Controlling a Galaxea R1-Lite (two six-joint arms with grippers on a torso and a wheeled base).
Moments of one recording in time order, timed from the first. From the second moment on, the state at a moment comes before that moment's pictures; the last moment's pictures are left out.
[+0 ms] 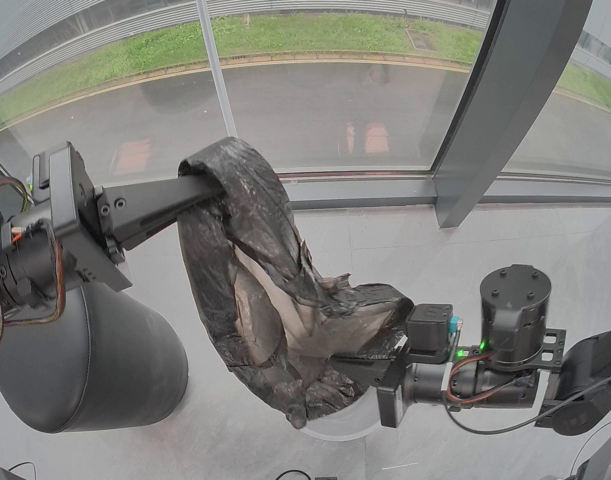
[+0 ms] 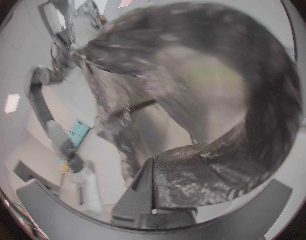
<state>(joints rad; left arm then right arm) -0.53 1.27 -0.77 -0.58 -0.57 -0.97 0.85 1.72 -0.56 -0.83 0.16 0.10</state>
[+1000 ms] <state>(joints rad) -0.60 1.48 -0.35 -1.31 -1.02 -0.97 0.83 1.45 -0.45 -0.63 0.61 0.46</state>
